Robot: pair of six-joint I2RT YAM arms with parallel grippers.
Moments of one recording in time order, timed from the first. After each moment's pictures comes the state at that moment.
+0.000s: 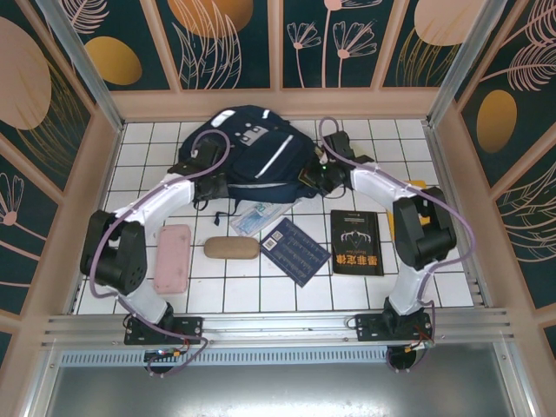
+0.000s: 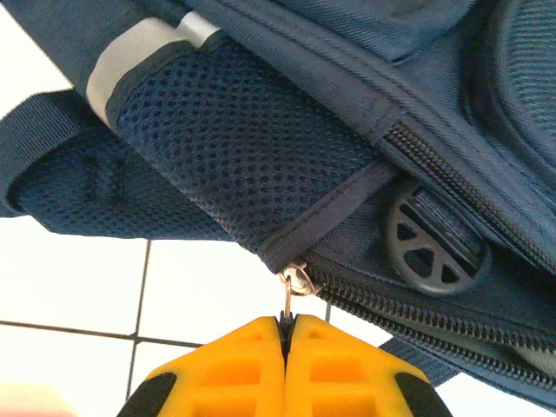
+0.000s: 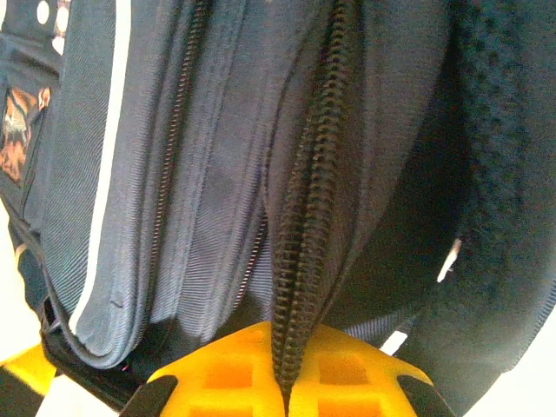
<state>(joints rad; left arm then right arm) -0.37 1.64 1.18 -0.63 -0.21 -0.52 0.41 1.85 1.33 -0.35 -0.36 0.85</state>
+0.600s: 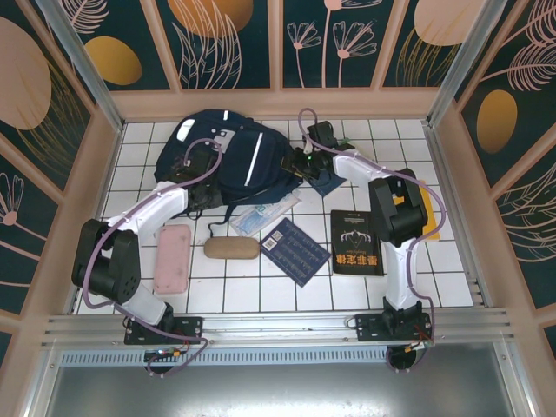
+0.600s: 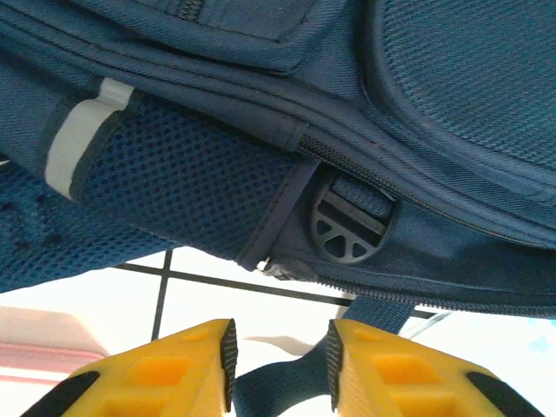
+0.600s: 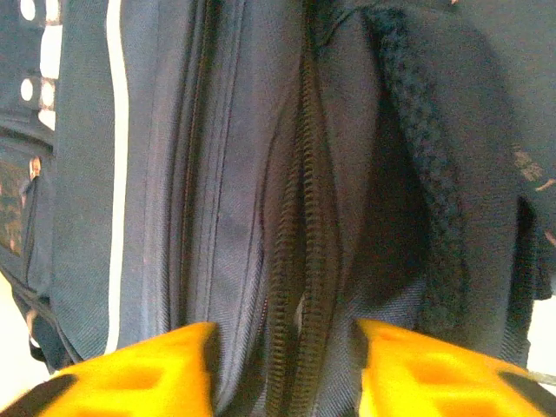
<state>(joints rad) -0.36 1.59 1.10 -0.65 -0.14 -0.55 0.42 2.10 1.57 -0.35 -0.41 0.68</state>
